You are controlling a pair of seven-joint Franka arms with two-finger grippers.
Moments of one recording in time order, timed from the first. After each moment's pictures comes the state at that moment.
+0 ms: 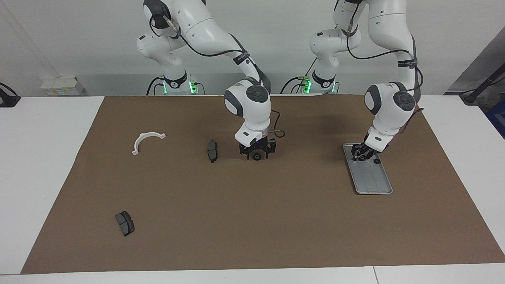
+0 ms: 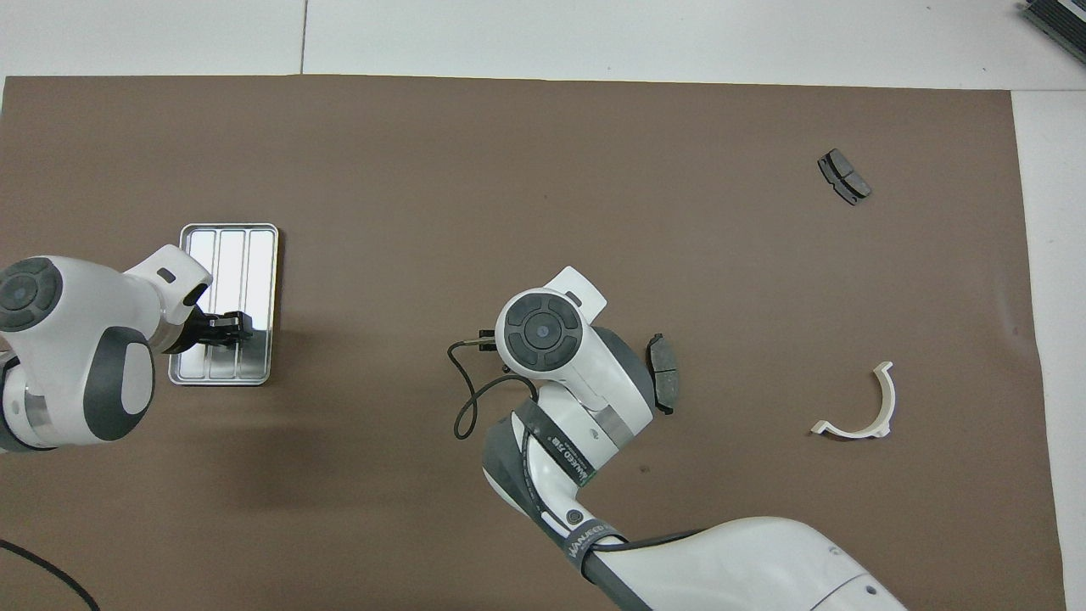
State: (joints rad) left arm 0.16 0.14 -0.14 -2.26 0.02 2.42 -0.05; right arm 0.63 0.46 0.03 -1.80 -0.05 2.34 0.70
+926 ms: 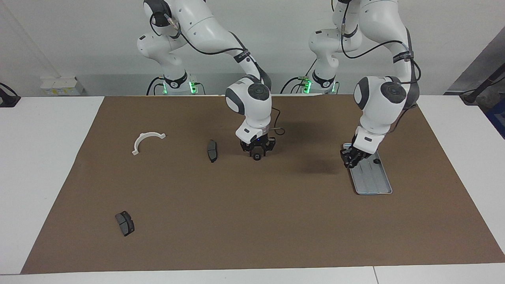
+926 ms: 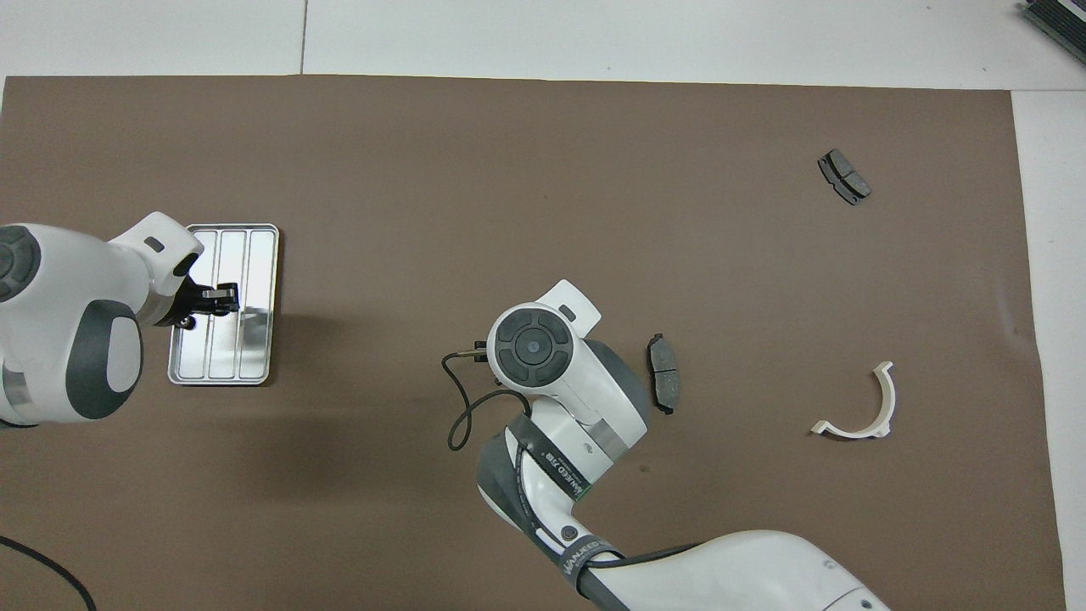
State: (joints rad) left arm -0.05 0.19 -0.15 -1.99 0.02 2.26 -0.39; right arm 0.65 0.45 0.03 -1.84 -0.05 2.36 0.74
